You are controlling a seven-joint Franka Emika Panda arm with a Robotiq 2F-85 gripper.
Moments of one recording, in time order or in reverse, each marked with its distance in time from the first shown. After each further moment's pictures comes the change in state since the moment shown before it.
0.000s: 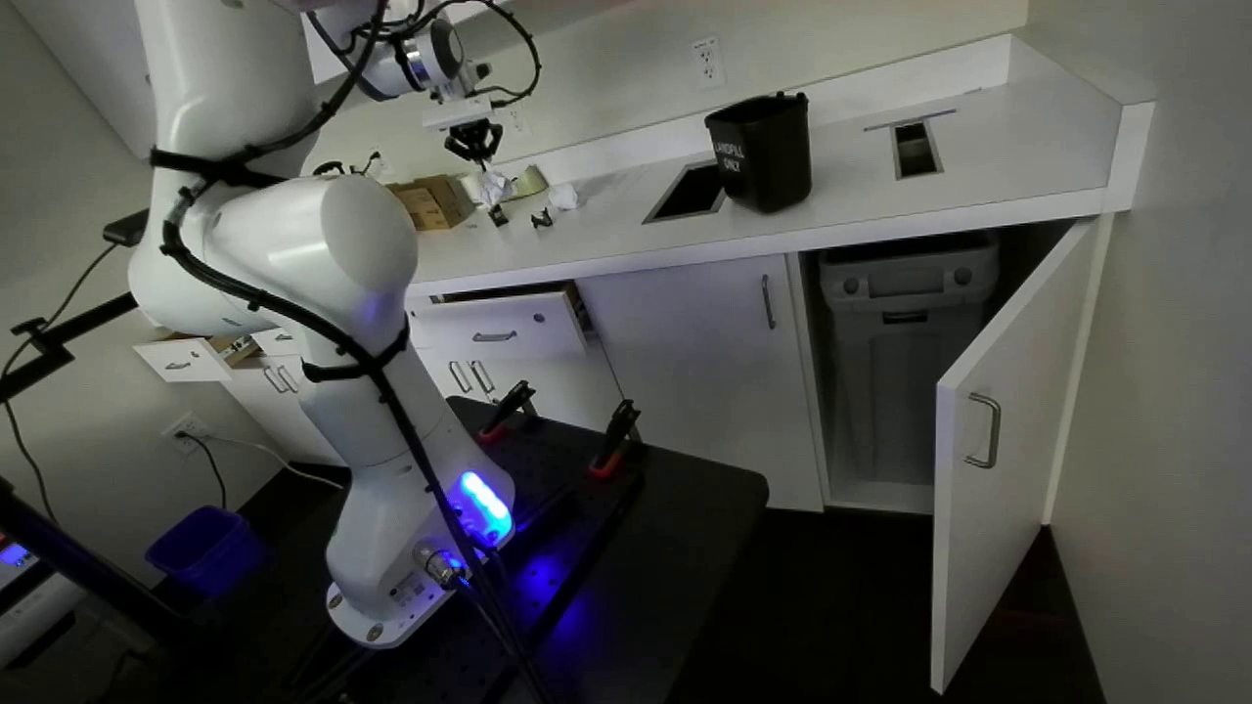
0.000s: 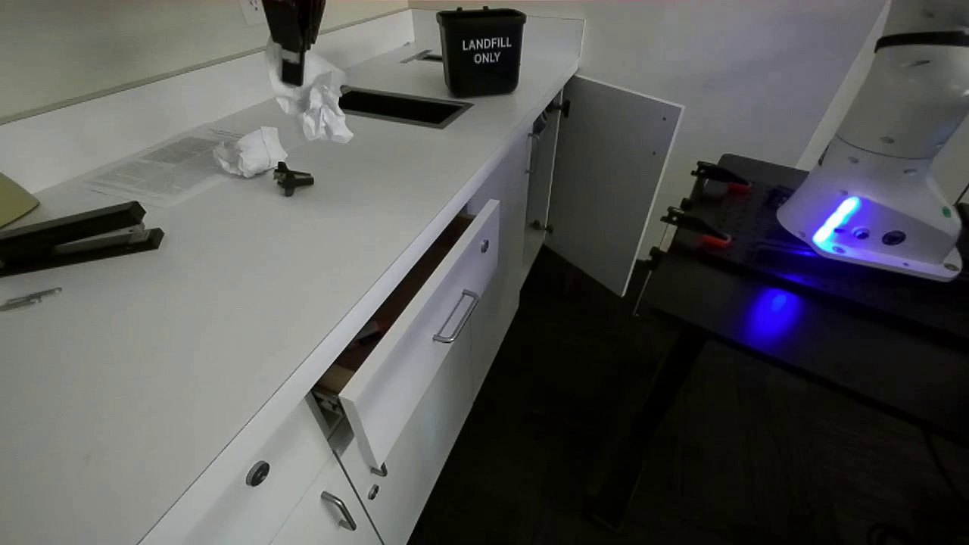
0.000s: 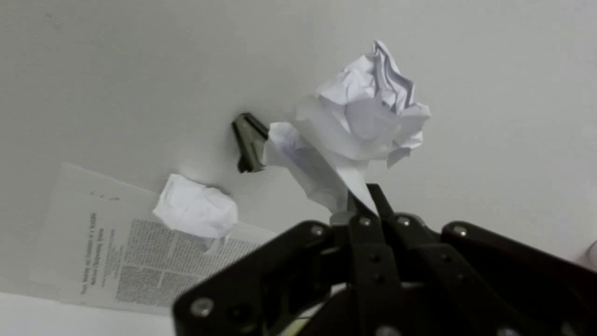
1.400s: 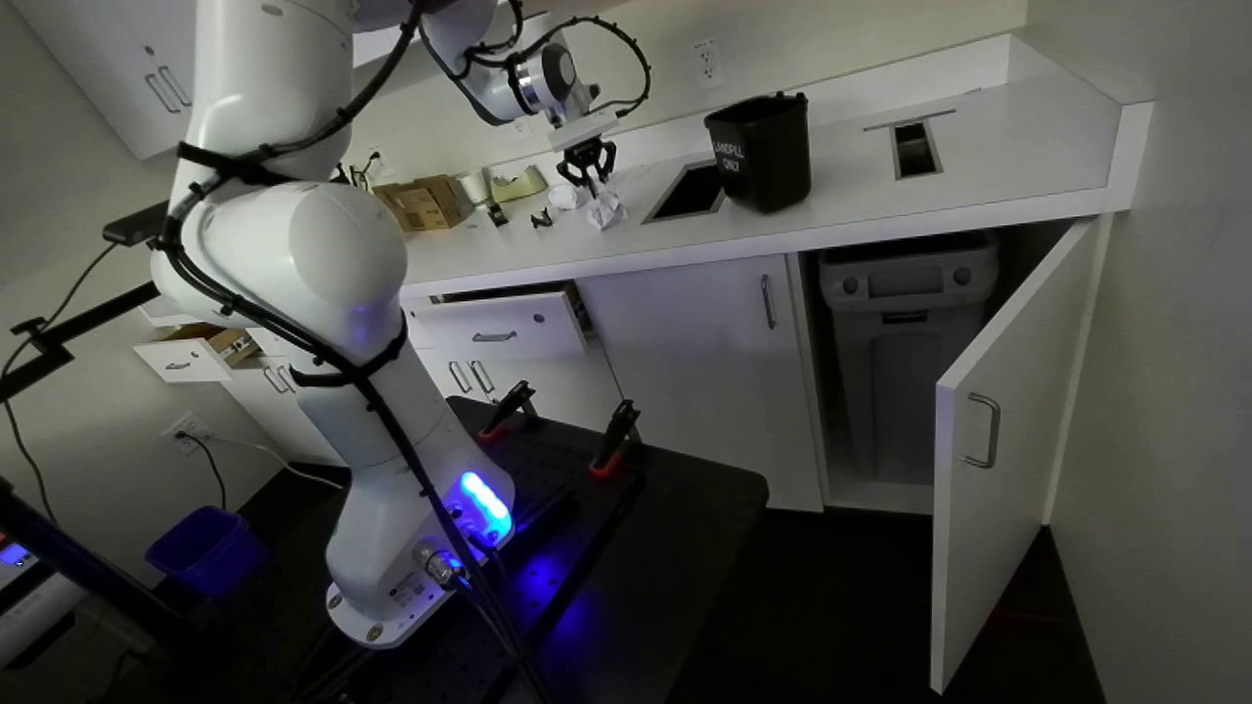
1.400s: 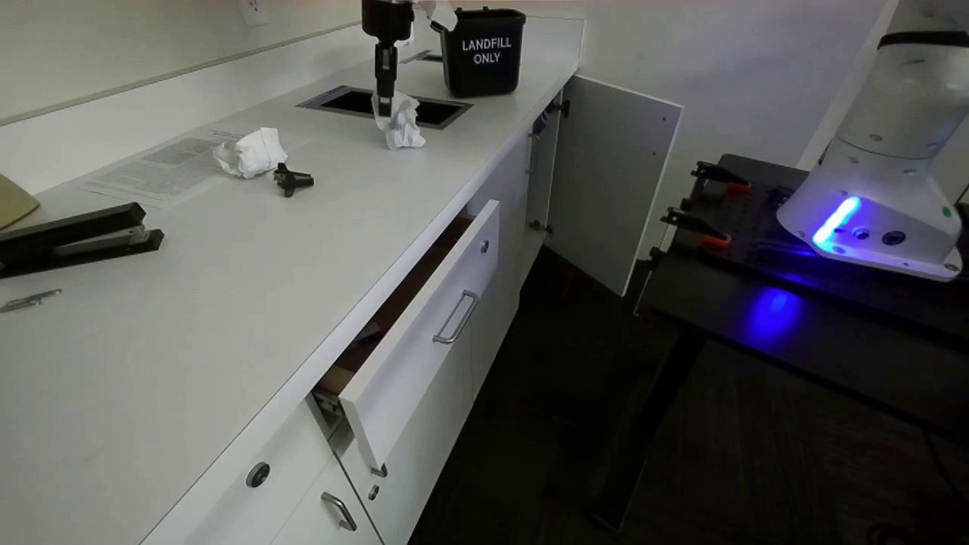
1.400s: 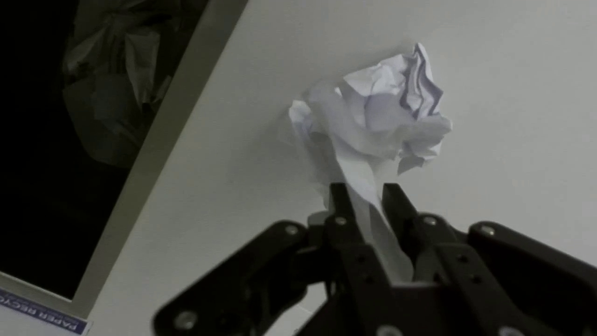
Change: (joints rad) arm -0.217 0.143 -0.086 0.003 -0.088 0.019 -0.364
